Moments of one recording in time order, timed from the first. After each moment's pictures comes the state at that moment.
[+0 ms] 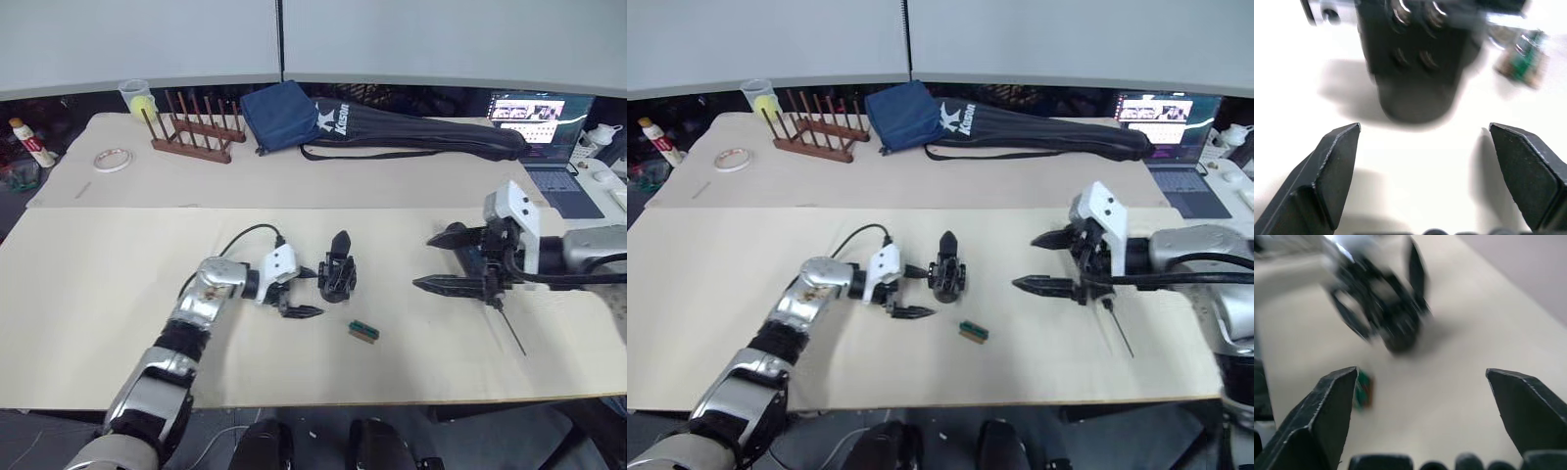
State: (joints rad) left arm -0.57 0.49 -0.22 0.36 -0.13 0.12 -1.30; right arm -0.48 -1.09 -0.10 -0.31 0.59 0.98 1.06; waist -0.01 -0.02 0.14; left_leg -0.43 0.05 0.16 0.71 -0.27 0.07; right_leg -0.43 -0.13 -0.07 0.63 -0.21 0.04
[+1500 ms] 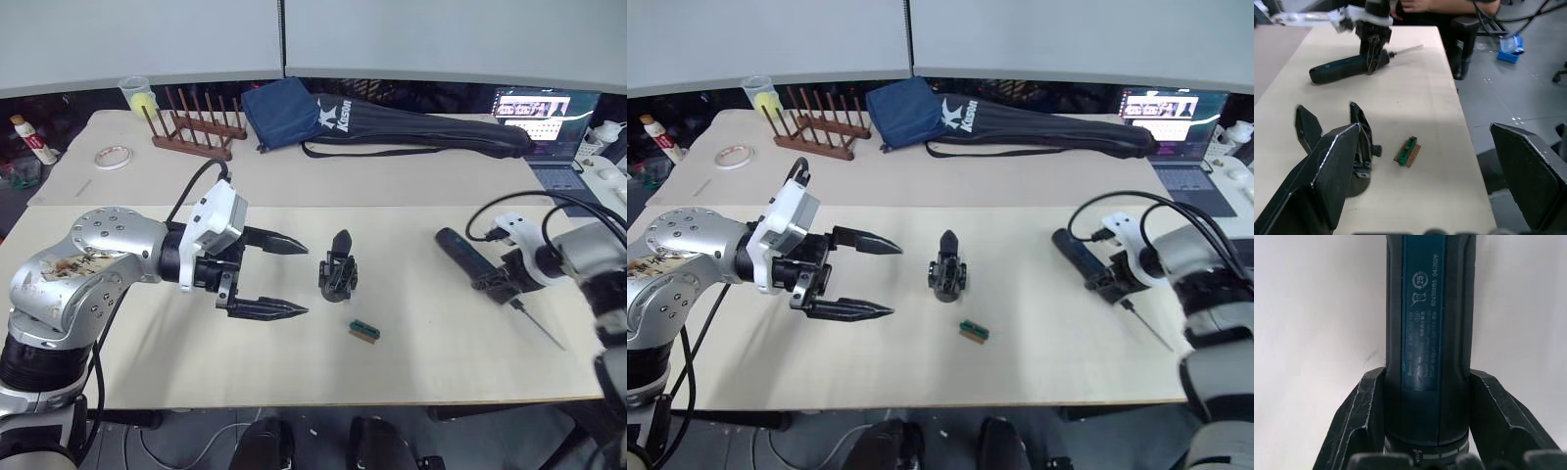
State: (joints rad) left arm -0.59 0.87 0.01 -0.46 -0.75 0.78 -1.22; right arm -0.83 -1.04 0.41 0.51 0.07 0.82 1.26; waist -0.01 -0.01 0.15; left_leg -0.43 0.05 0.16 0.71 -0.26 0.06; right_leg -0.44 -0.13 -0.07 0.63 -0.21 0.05
